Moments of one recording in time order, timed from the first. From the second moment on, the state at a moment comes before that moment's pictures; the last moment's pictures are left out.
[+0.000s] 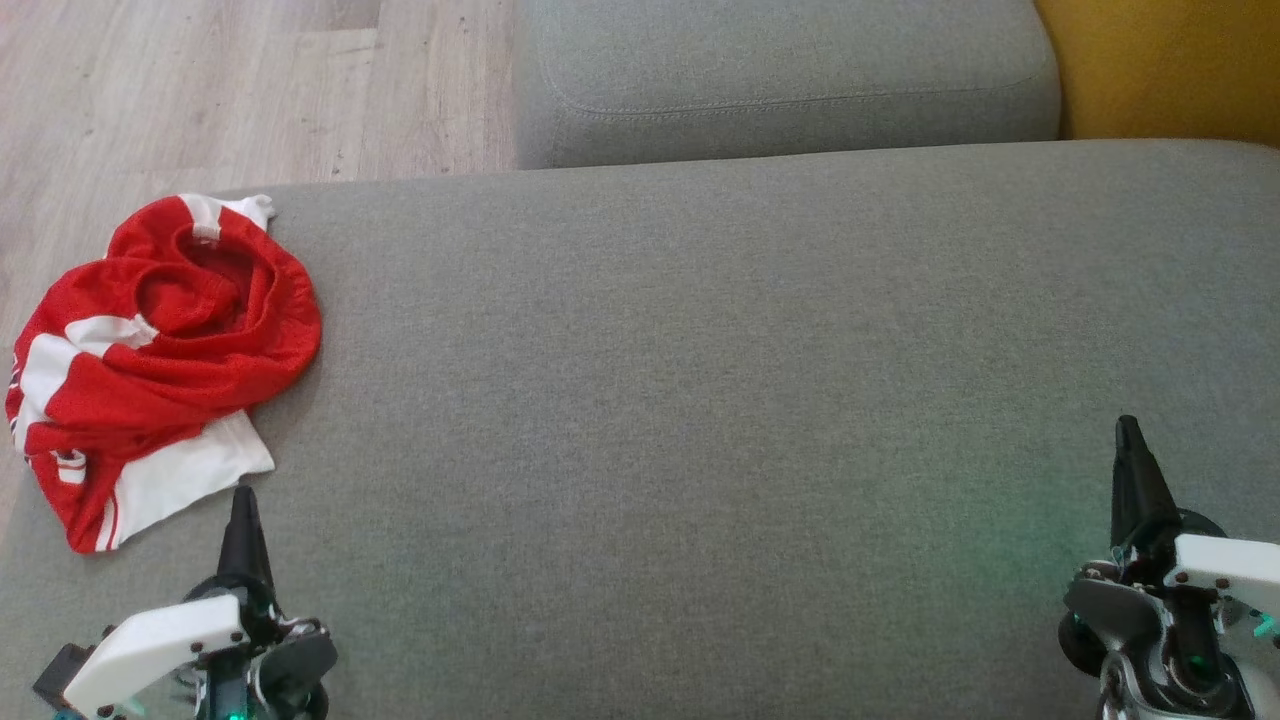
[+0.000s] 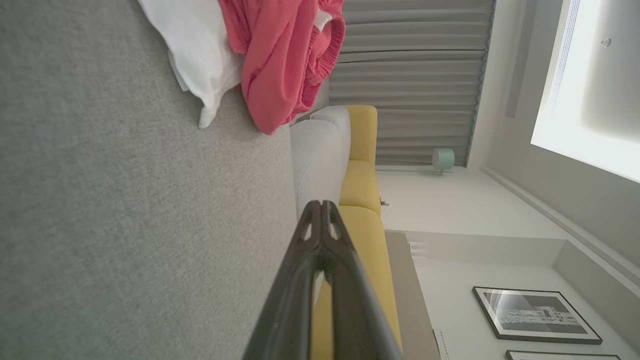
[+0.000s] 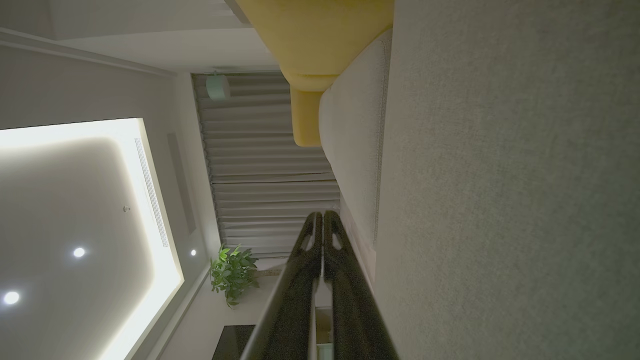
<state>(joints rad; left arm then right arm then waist) -0.06 0.05 0.08 0.27 -1.62 -0.12 0.11 -0.06 -0.04 -0.13 0.28 1.60 0.12 0.11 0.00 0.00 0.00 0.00</state>
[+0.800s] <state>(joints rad) 0.02 0.04 0.04 0.33 -1.50 -0.11 0.08 0.01 -0.04 -0.10 0.36 1.54 0.12 0.08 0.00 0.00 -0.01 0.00</state>
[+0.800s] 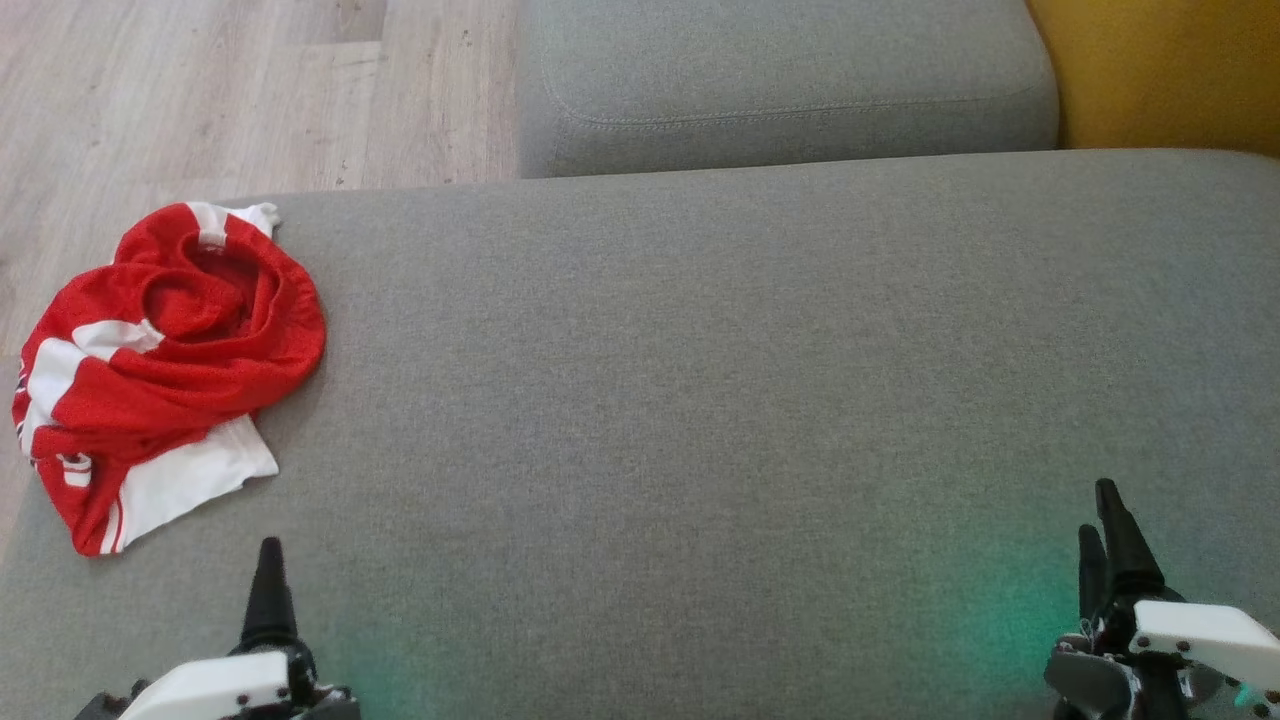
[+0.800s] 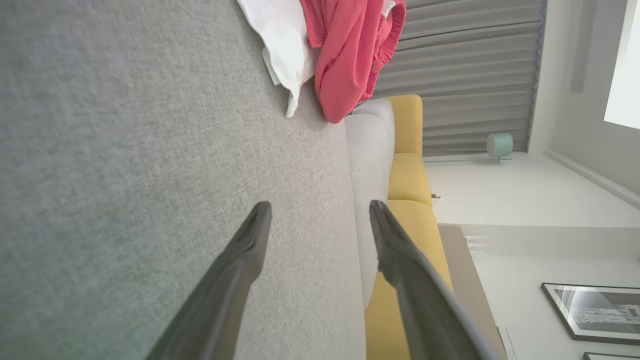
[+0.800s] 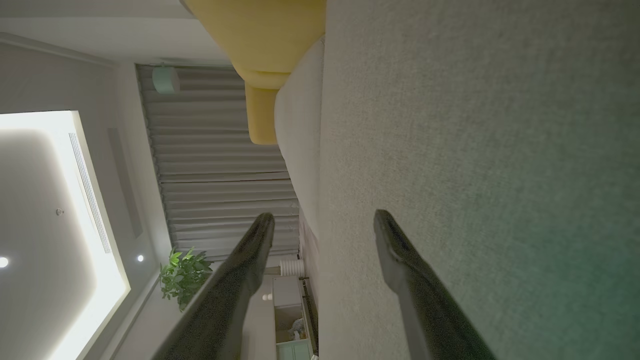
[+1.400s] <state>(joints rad) 0.02 0.04 -0.02 0.29 -1.29 -0.06 0.03 0.02 -0.04 -0.07 0.31 1.24 0.12 0.03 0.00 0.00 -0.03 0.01</state>
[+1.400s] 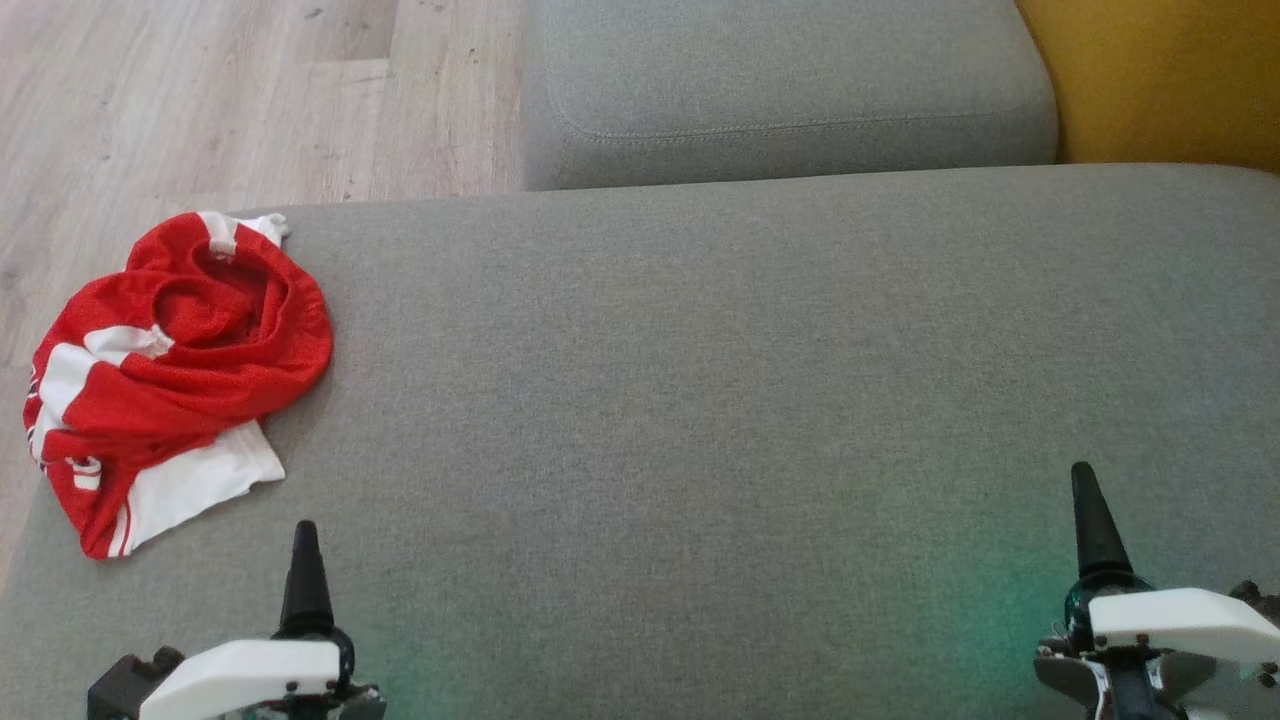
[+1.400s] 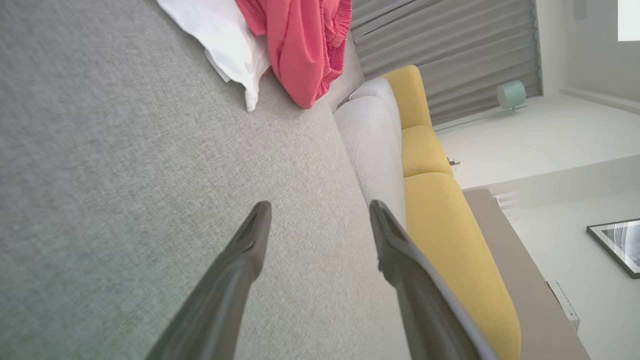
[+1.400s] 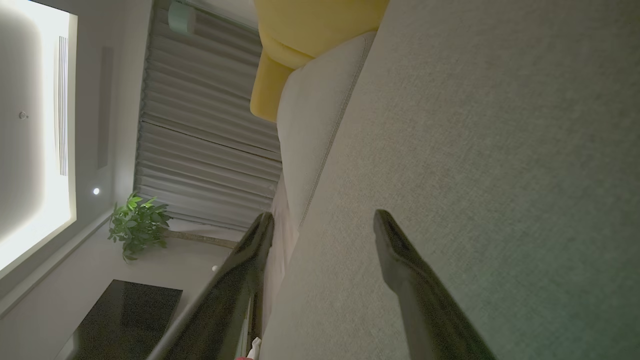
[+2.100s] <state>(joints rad) 0.03 0.04 -0.09 0.28 -1.00 0.01 -0.03 0.04 -0.04 -0.05 0.28 0.96 0.12 -0.04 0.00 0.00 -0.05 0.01</state>
